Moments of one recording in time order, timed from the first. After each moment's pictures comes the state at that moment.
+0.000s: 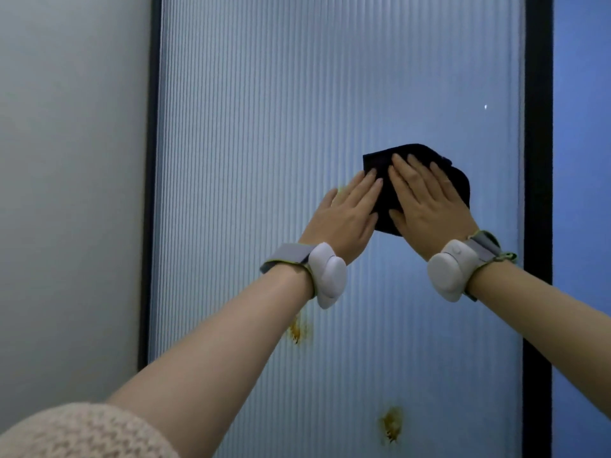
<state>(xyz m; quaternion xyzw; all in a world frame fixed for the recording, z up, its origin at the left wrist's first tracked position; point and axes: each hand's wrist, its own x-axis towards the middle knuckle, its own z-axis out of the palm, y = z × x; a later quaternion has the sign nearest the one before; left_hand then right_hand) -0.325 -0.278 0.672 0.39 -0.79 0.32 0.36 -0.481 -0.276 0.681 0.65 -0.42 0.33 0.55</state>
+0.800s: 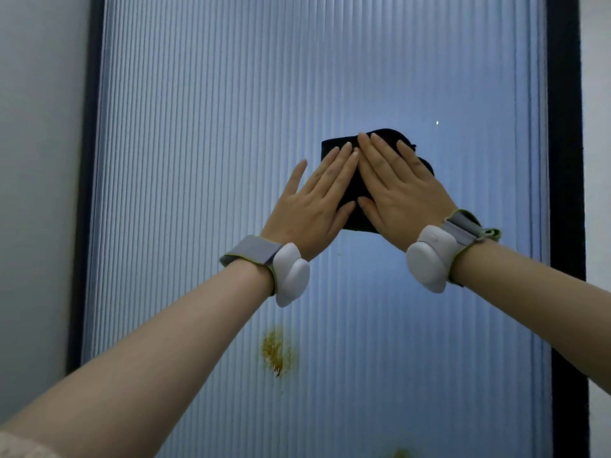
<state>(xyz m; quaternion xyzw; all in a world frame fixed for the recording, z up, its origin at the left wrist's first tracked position) -0.291 -0.338 0.687 0.32 -0.73 0.45 0.42 -0.449 -0.298 0.708 0.64 -0.44 0.24 0.58</state>
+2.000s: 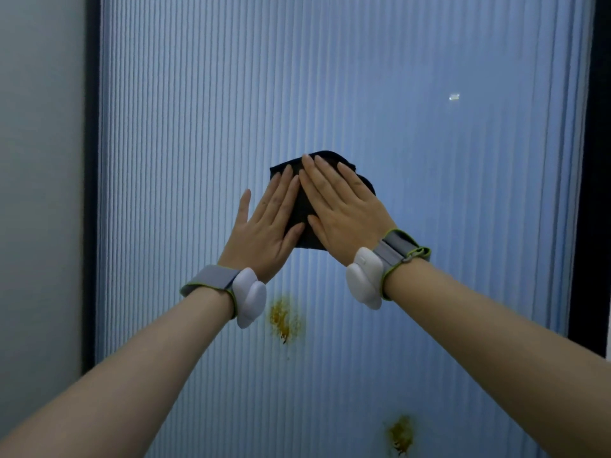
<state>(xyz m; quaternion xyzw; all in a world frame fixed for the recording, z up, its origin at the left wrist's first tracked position) -0.235 -0.374 0.612 0.39 -0.73 0.34 0.44 -0.390 -0.321 0.654 0.70 -0.42 0.20 0.55</state>
